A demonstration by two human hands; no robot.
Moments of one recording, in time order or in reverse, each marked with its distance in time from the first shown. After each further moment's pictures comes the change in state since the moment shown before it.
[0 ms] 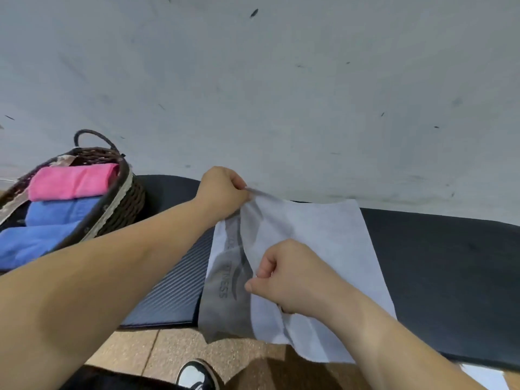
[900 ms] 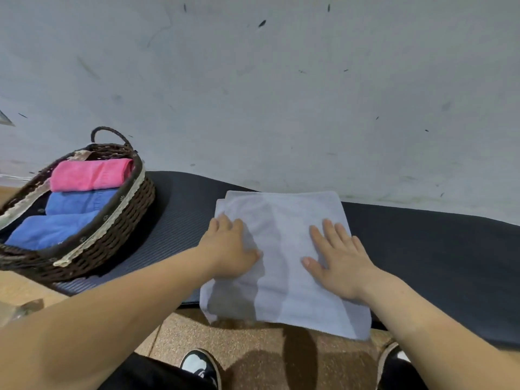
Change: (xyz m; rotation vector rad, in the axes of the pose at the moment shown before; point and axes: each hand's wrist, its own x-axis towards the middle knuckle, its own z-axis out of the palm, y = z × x) left_hand -0.088 -0.043 0.020 0.648 -0.476 0.001; right_hand 0.007 0.098 -0.022 -0.629 -0.016 0.110
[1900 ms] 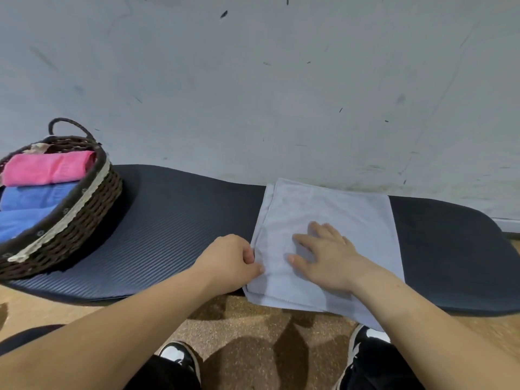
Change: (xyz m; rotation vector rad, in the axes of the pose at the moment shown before) left_hand -0.055 0.067 0.020 -0.340 0.106 0.105; right_hand -0.038 0.023 -0.006 0.116 -0.028 0.013
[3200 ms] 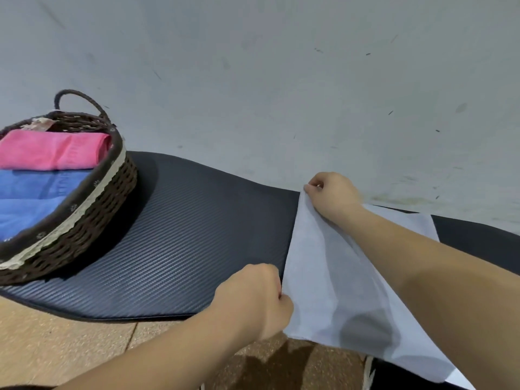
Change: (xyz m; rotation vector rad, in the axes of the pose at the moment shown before) left_hand -0.008 -0.027 -0.005 -0.037 -0.093 0.038; right_hand 0.171 -0.043 -0.045 0.163 0.470 0.143
